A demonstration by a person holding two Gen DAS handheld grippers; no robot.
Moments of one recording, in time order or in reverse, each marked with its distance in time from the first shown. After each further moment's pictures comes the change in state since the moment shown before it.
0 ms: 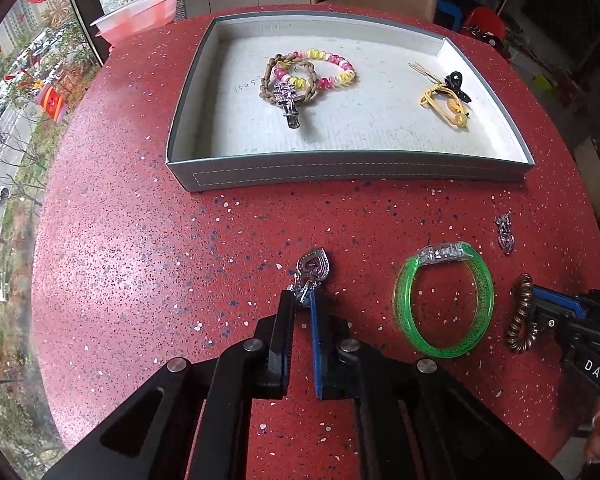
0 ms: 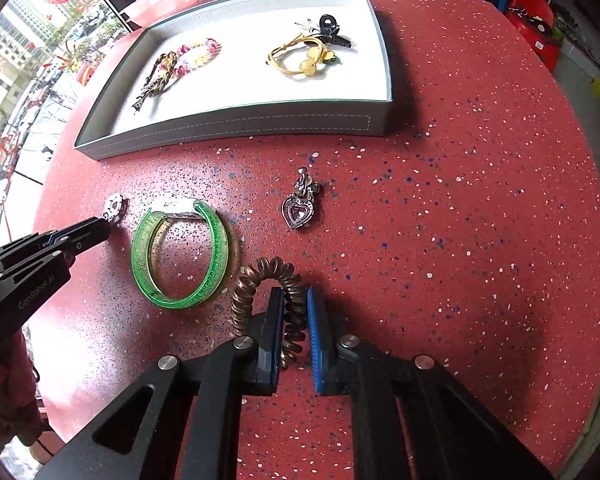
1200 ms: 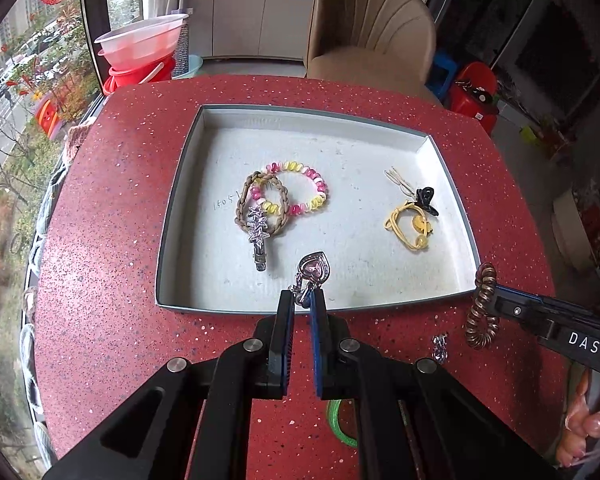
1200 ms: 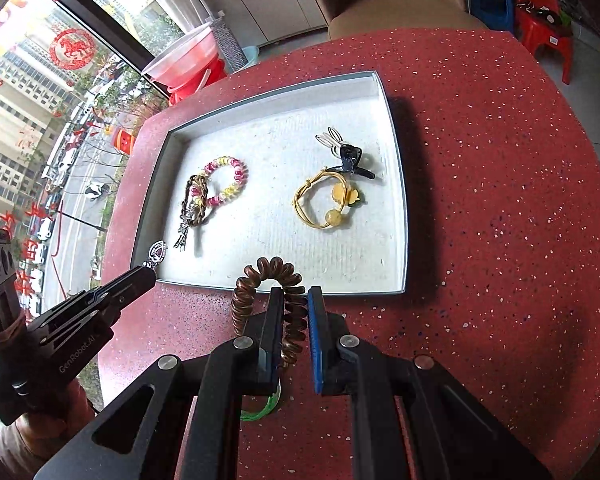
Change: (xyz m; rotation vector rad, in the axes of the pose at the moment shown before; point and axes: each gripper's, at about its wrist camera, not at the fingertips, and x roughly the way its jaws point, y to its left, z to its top) left arm -0.030 0.002 0.080 -0.086 -0.136 -0.095; right arm -0.025 -0.023 0.105 0.068 -0.103 0.192
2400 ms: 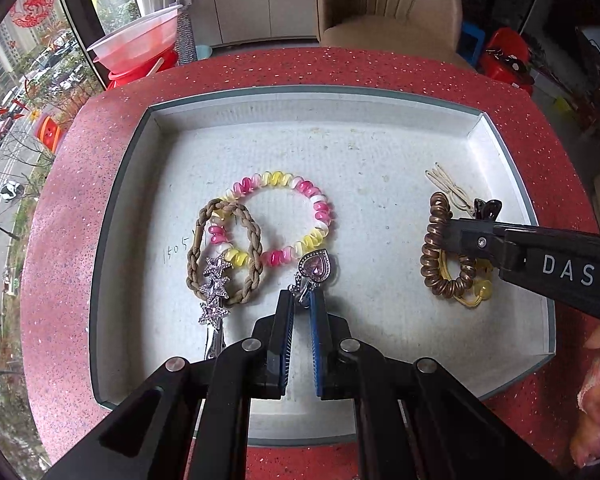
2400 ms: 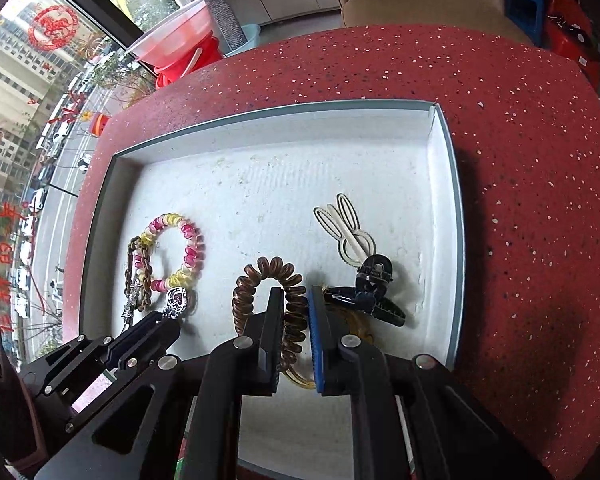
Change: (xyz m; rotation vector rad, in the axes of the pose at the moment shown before) left arm 0.088 -0.027 0.040 0.052 0.076 0.166; right arm 0.088 -0.004 0.091 -0.067 0.081 -0.039
